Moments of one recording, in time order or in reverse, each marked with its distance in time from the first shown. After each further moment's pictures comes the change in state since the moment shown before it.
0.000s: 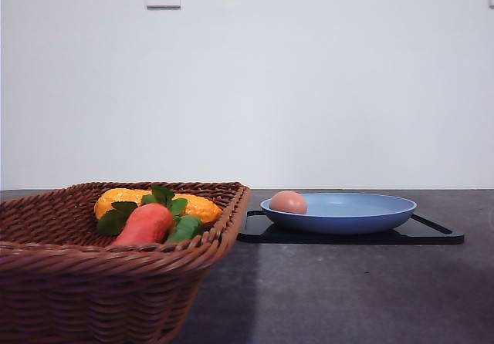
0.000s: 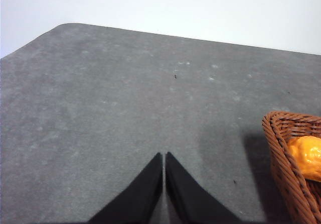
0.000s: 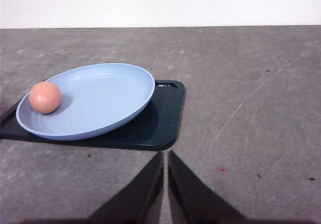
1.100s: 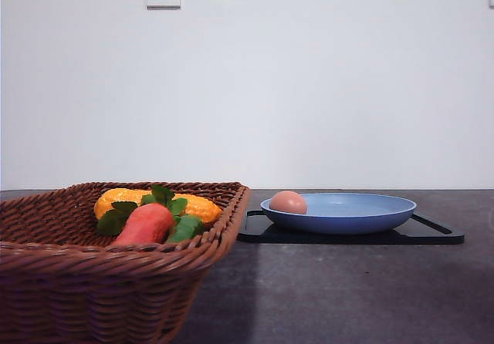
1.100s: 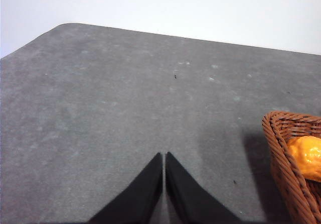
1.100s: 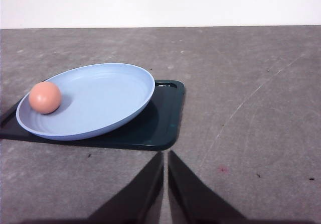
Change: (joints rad) left_arx 0.000 0.000 0.000 0.000 0.000 0.000; right_arx 0.000 0.000 0.000 0.000 0.000 0.000
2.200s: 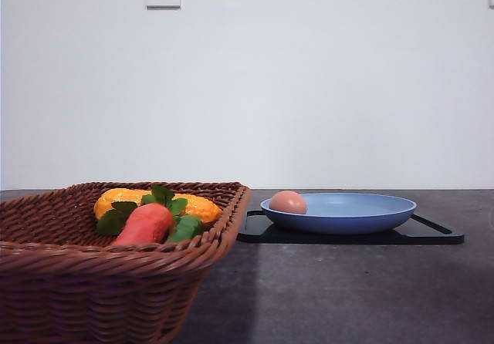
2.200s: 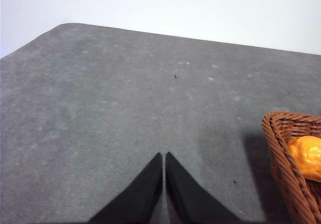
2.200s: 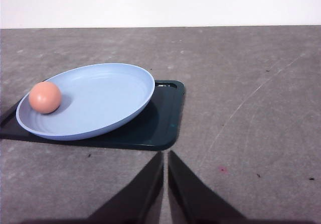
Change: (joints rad) left_arx 0.000 0.000 0.000 0.000 0.000 0.000; right_arx 0.000 0.000 0.000 0.000 0.000 0.000
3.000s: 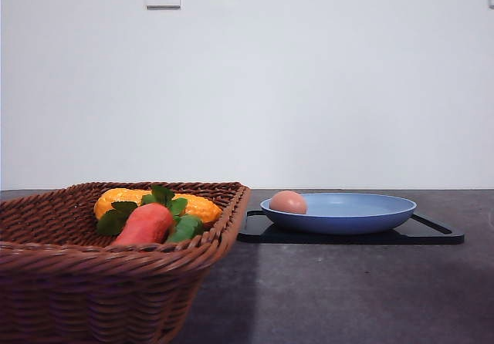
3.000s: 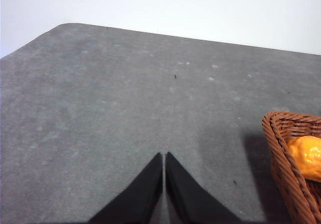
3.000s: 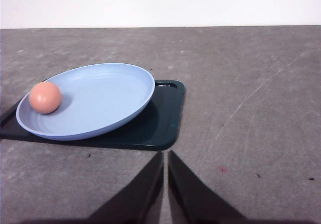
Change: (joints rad) left_arx 0.000 0.000 0.000 0.000 0.000 0.000; right_arx 0.000 0.000 0.000 0.000 0.000 0.000
